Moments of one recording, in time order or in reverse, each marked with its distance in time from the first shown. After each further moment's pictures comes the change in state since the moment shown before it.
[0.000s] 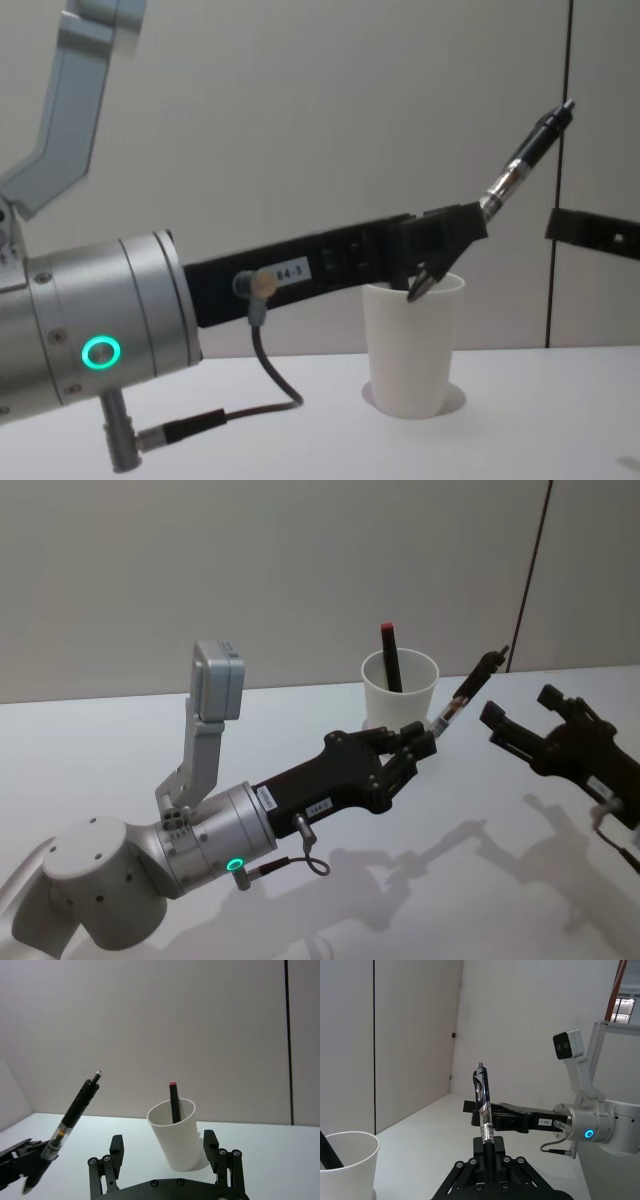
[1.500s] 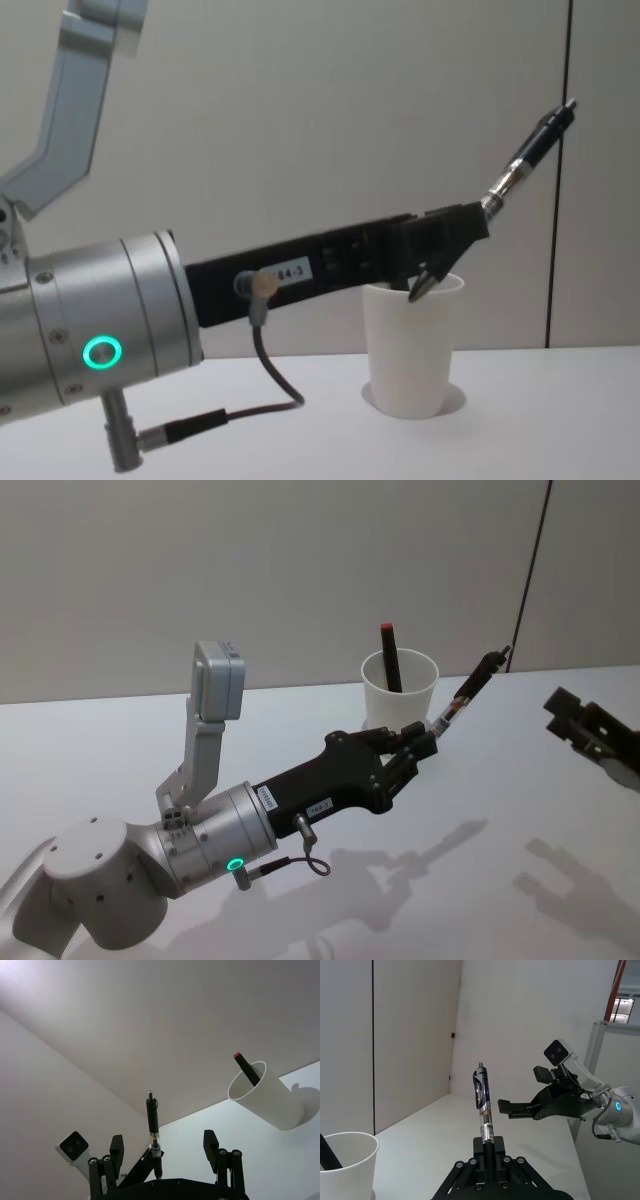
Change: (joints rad) left arm -0.001 -0.001 0.001 0.002 0.000 0.000 -0.003; right arm -0.104 0.165 0.113 -0.062 0.816 0.248 0.123
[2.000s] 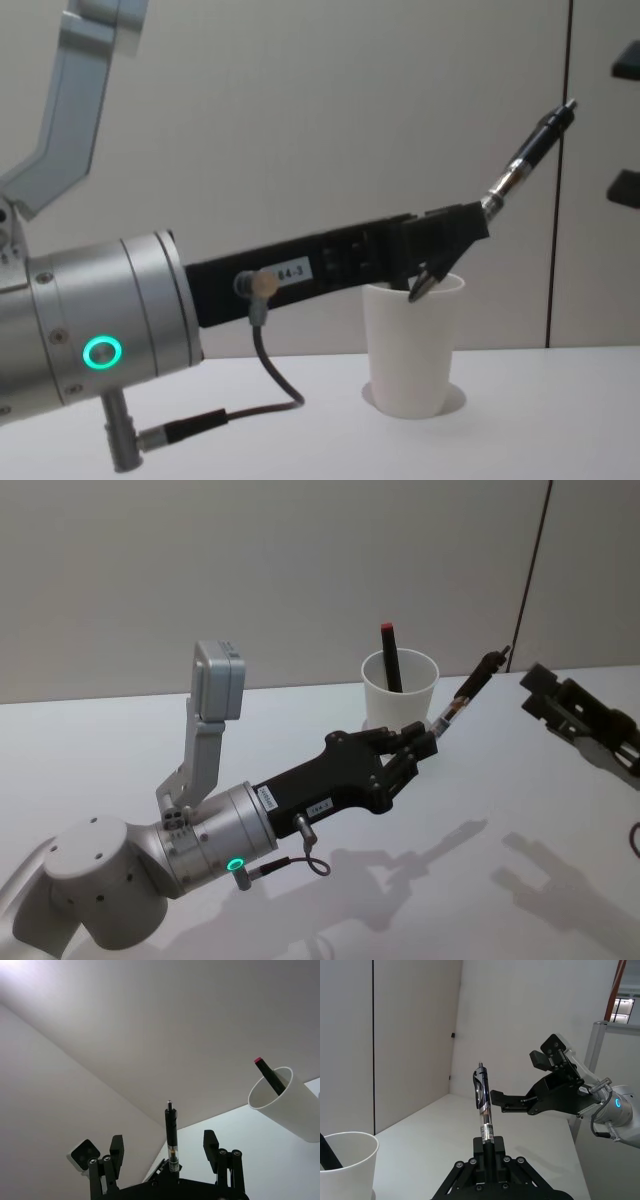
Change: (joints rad) left arm 0.000 0.000 0.000 0.000 0.000 0.000 0.000; right arm 0.058 -0.040 -0.051 -0.001 0.005 -0.015 -0.024
